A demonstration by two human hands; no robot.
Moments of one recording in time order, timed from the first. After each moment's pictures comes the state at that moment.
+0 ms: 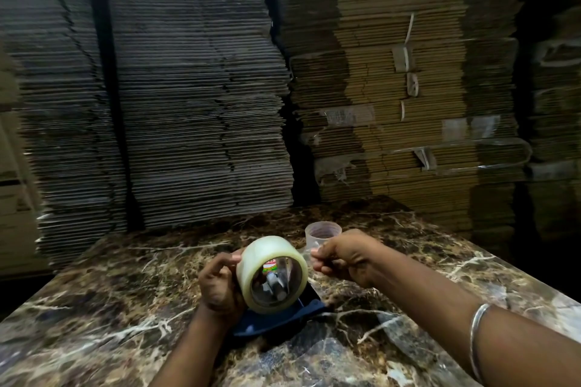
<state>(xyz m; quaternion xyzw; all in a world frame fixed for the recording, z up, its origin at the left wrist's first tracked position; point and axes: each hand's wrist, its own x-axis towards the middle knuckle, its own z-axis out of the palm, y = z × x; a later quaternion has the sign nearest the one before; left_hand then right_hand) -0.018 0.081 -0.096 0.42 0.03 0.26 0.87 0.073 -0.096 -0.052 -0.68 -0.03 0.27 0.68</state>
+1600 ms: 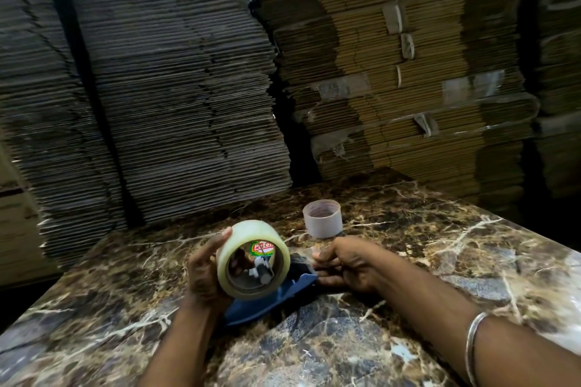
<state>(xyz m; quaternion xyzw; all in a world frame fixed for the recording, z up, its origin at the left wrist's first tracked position) -0.030 0.076 -0.074 0.47 0.04 0.16 0.87 0.073 -0.098 -0.095 -0.61 0.00 0.35 0.71</state>
